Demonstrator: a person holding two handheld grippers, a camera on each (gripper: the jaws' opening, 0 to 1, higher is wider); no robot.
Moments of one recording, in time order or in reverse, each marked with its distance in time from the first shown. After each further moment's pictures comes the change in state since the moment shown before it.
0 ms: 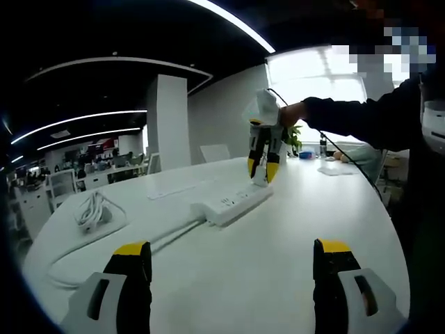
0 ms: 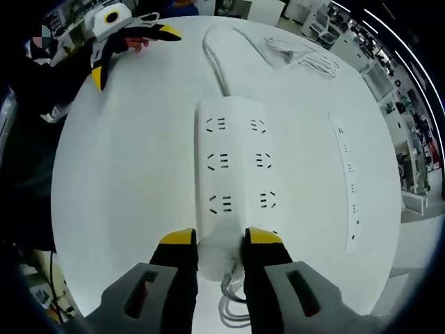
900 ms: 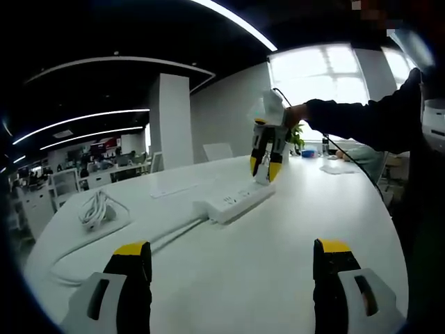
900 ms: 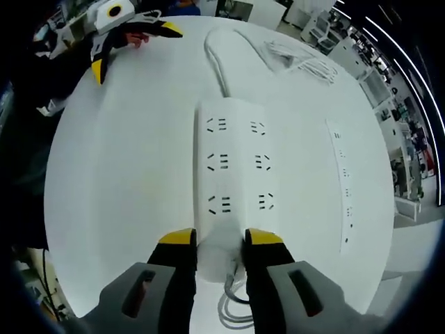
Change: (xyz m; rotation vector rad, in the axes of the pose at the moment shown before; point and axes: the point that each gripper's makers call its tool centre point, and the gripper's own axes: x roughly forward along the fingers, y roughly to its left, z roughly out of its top) left arm -0.004 0.000 -0.001 0.000 0.009 0.021; right arm 0.001 0.002 -0.002 -0.031 -0.011 -0.051
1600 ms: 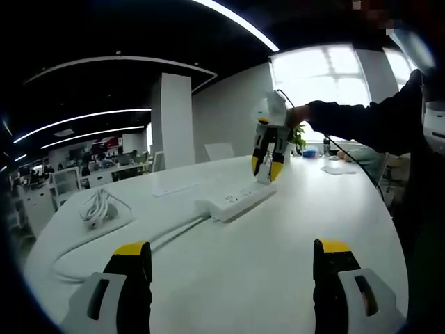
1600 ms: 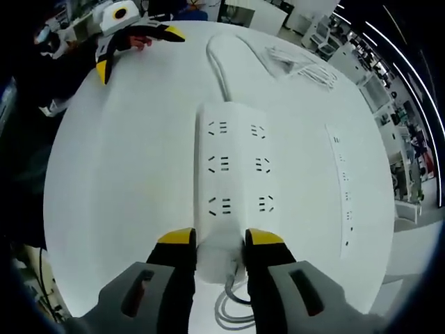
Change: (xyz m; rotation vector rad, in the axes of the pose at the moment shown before) left arm -0.003 0.003 -0.001 -0.009 0.000 0.008; right arm -0.002 -0.001 0.001 -0.012 -0.042 0.002
